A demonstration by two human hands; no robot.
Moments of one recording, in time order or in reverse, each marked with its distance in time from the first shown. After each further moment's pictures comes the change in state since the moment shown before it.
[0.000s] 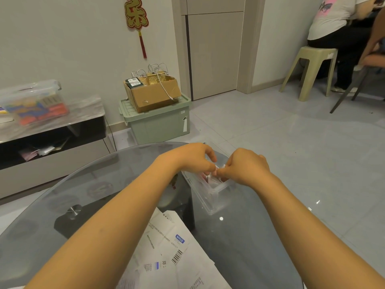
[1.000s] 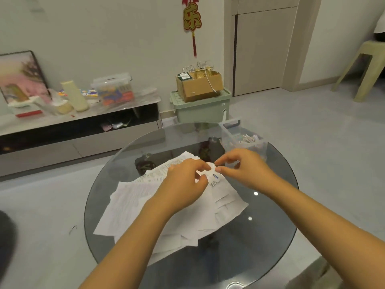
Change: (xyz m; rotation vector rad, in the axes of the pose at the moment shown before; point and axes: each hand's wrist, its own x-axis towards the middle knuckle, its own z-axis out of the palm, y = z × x) left_hand -0.233 0.014 0.093 -0.138 0.525 -0.176; right_hand -0.148 -0.024 0.016 0.454 -0.025 -0.592
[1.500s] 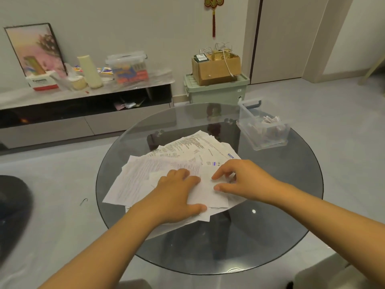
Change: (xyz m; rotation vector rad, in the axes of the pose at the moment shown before) left_hand -0.056 -0.061 0.021 0.411 -0.298 -0.090; right_hand -0.025 -0.003 0.057 -0.148 -0.311 -0.090
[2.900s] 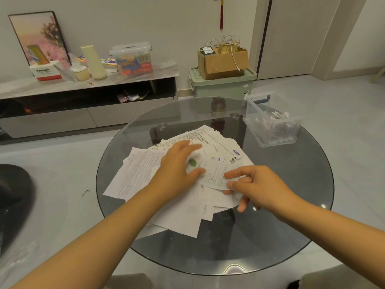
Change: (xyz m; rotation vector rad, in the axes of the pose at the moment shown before) left_hand 0.029 -0.009 0.001 -0.447 0.441 -0.041; right_hand -0.029 -0.016 0.006 0.616 0.038 0.363
